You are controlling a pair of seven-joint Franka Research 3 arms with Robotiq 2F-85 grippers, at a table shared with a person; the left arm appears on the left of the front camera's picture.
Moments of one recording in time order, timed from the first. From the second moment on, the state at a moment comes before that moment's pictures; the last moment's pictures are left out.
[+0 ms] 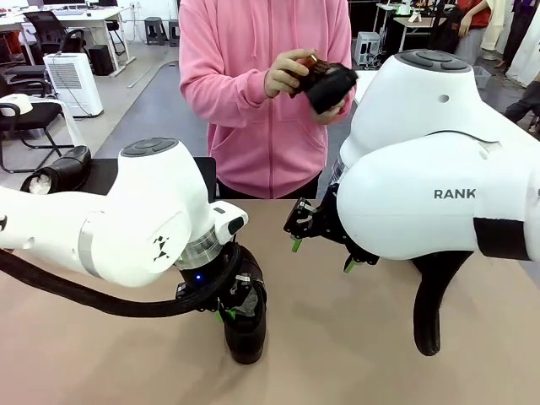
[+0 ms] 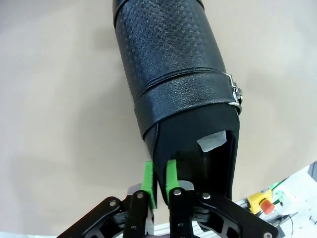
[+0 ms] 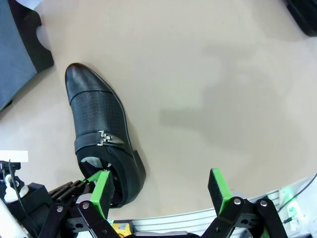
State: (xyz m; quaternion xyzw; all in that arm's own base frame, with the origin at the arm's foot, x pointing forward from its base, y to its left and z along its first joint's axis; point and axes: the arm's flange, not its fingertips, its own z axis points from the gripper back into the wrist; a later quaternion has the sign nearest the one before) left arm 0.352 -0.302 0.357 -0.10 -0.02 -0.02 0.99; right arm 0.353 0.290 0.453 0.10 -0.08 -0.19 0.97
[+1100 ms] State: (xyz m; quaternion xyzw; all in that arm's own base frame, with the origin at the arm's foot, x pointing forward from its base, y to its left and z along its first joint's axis) left arm 0.330 -0.206 0.493 -0.15 -0.02 -0.16 0.98; right arm 0.354 0.289 0.453 0.10 -0.08 -0.19 0.97
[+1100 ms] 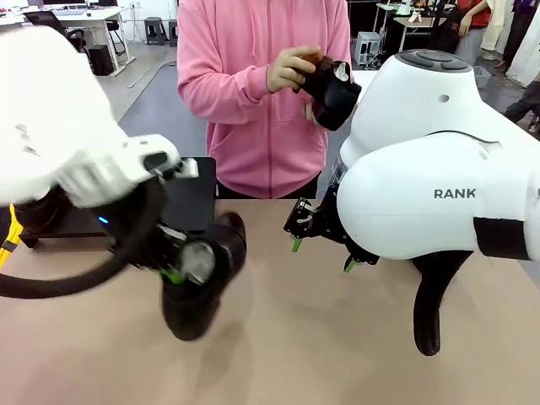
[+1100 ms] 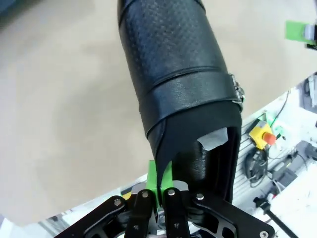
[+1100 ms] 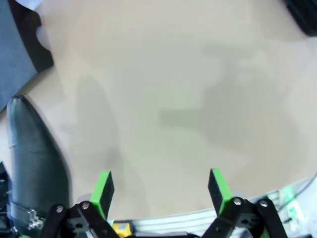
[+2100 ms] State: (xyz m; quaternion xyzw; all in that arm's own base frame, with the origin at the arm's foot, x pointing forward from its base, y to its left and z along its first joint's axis) left arm 0.457 -0.008 0.499 -0.01 -0.23 -0.08 0.97; right arm 0.354 0.289 0.453 0.10 -0.08 -0.19 0.97
